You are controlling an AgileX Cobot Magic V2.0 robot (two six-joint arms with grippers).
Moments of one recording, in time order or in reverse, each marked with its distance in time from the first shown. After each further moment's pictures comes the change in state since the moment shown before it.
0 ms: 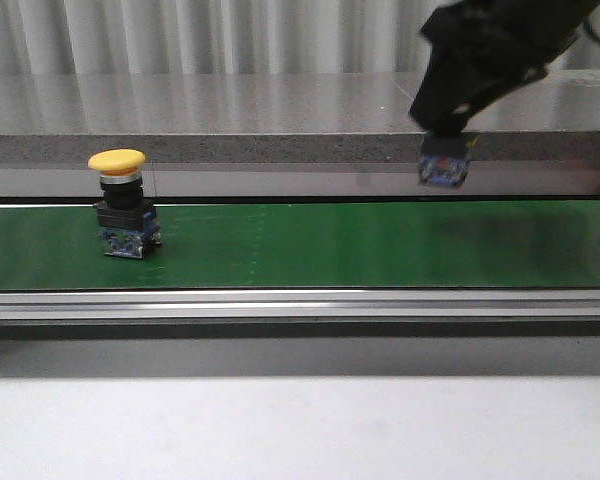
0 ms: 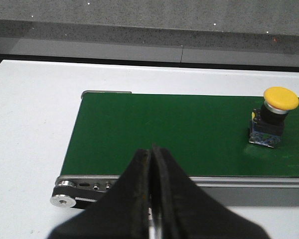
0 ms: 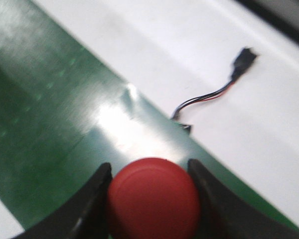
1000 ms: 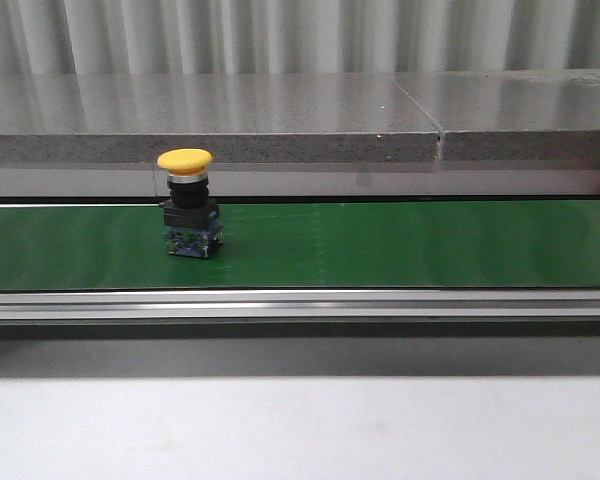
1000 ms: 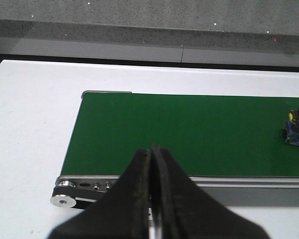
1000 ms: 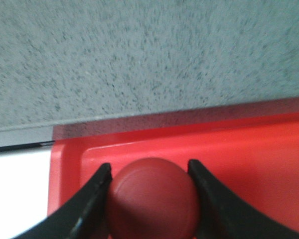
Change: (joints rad) left arm 0.000 0.000 0.000 0.000 0.000 0.000; right arm -0.718 0.474 -0.555 0.023 -0.015 0.086
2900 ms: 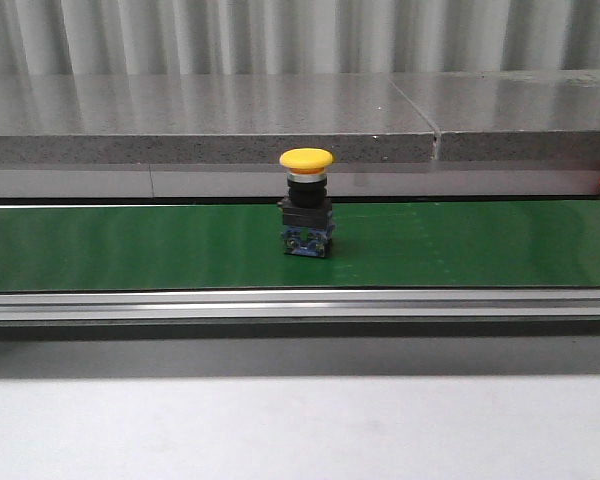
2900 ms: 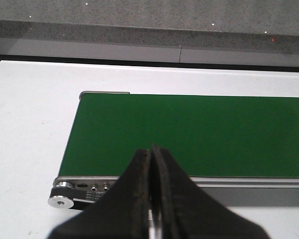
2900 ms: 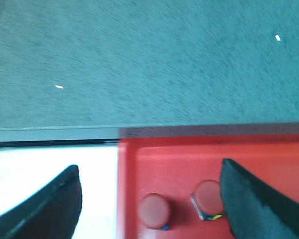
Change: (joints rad) left arm 0.000 0.000 0.000 0.000 0.000 0.000; right arm -0.004 -0.242 -0.007 0.064 0.210 -0.018
